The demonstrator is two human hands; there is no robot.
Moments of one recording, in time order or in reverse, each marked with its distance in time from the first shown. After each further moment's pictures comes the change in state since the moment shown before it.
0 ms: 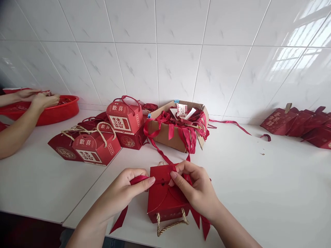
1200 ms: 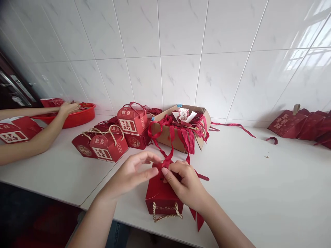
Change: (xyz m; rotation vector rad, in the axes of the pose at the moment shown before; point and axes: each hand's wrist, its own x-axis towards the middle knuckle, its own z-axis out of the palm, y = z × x) left_hand 0.001 0.032 0.009 0.129 0.045 0.329; right_hand 0.000 -0.013 0.003 -0.365 -0.144 -0.293
